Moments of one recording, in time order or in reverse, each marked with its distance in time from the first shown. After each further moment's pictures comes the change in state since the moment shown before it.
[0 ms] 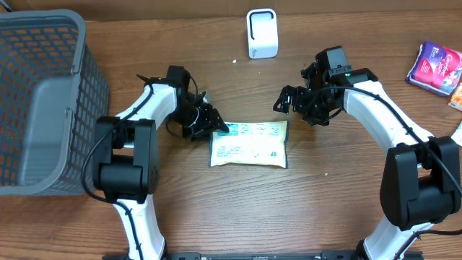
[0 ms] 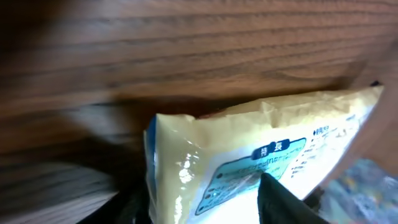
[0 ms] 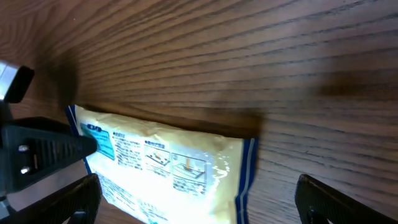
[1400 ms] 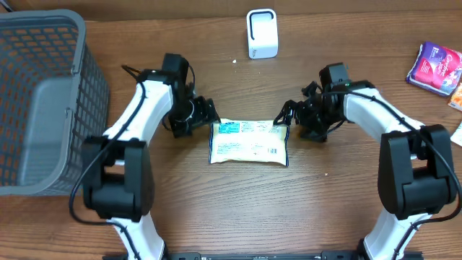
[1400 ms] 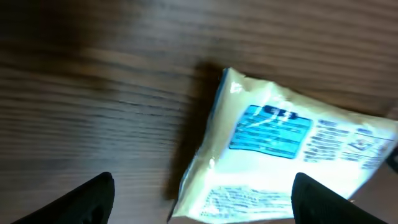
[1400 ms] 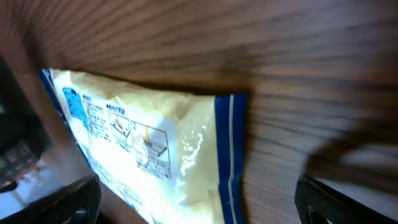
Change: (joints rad) left arm -0.017 -0.176 0.040 -0.103 -0.301 -0.170; right arm -0.039 0.068 -0.120 0.048 -0.169 -0.006
